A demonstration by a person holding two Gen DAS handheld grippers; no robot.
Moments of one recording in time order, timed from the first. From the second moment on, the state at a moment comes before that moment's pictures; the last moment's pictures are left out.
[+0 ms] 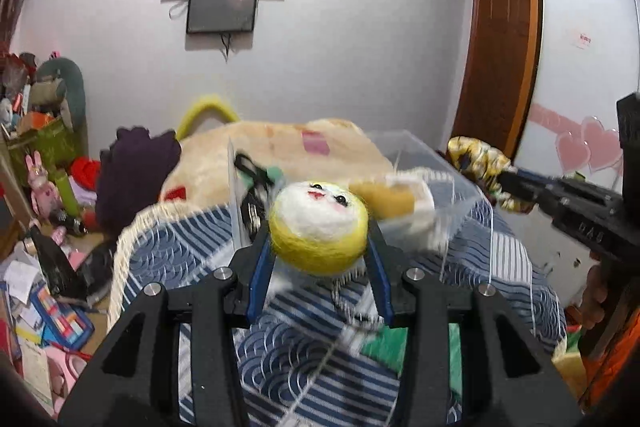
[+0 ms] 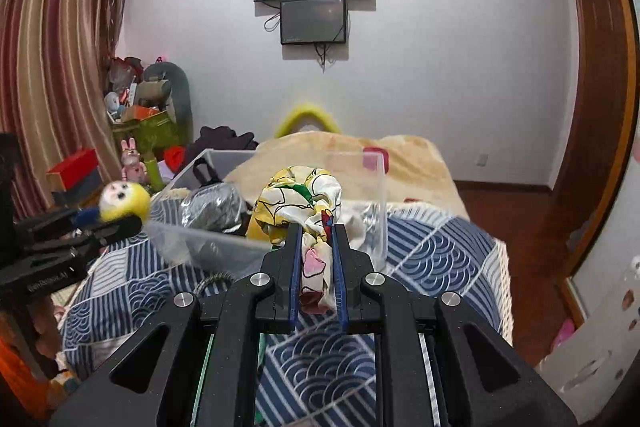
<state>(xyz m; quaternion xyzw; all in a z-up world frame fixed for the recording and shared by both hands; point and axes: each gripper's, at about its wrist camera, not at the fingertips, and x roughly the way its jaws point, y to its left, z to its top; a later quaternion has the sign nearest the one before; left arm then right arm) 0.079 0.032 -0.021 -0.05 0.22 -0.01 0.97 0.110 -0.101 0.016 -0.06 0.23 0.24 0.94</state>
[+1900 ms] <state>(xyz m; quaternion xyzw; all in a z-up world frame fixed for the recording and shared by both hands) 0.094 0.038 -0.065 -0.07 0.29 -0.01 0.95 0.114 -0.071 -0.021 -0.08 0.30 0.28 0.91</state>
